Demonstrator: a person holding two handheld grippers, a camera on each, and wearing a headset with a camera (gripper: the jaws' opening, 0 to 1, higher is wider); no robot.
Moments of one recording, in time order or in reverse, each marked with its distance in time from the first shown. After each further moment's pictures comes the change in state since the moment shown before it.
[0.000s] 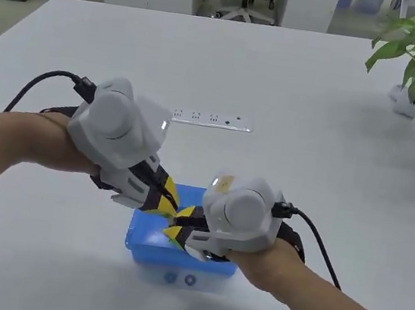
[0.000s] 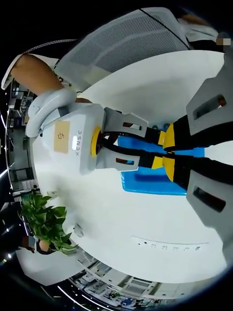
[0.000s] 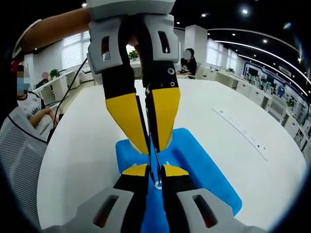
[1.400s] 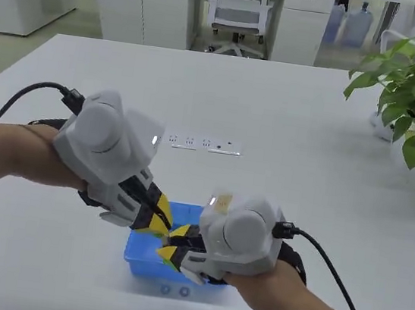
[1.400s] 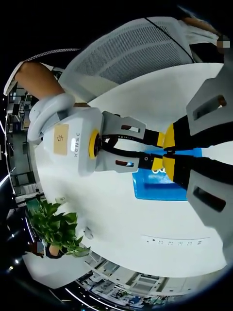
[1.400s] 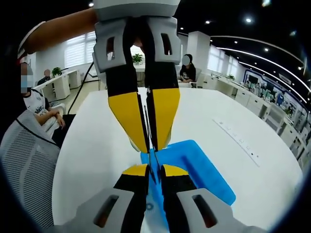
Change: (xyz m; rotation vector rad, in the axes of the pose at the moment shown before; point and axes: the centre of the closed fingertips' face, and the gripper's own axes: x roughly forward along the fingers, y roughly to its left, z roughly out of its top) left arm -0.028 -0.042 0.032 0.051 0.002 0.005; right arm -0.037 0.035 0.024 -0.041 -0.035 -0.015
